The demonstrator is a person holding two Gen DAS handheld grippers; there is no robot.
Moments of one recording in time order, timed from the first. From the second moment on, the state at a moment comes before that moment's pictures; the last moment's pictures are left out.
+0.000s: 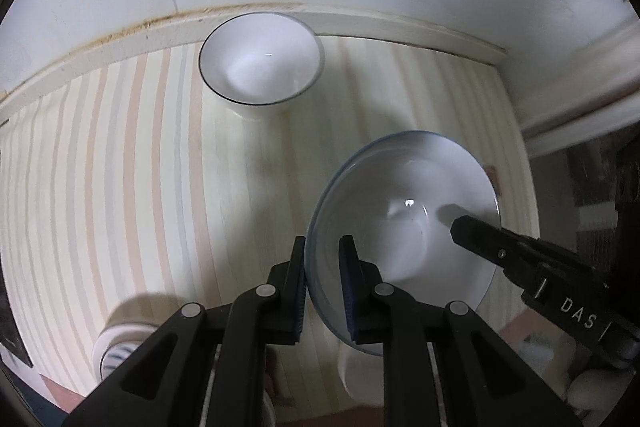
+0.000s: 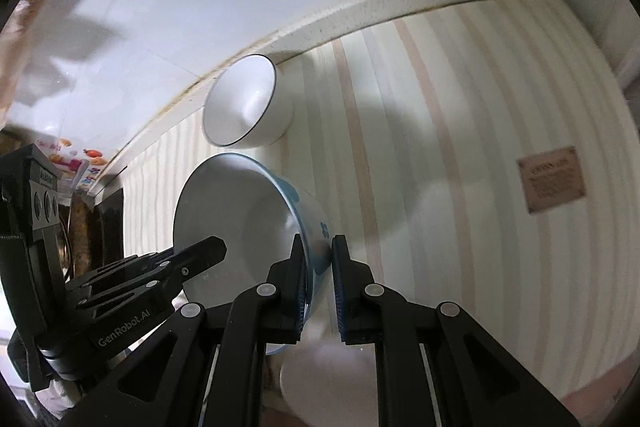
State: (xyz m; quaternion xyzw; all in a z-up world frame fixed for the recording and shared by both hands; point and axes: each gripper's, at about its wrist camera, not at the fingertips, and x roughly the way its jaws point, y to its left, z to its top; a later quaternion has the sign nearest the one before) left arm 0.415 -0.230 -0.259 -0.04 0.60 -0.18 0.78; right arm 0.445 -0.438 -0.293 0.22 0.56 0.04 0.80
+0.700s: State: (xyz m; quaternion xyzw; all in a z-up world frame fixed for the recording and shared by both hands) left arm 0.339 -0.265 -0.282 0.03 0.63 -0.22 0.74; right arm 0.326 -0.438 -0.299 0.25 0.57 0.02 0.78
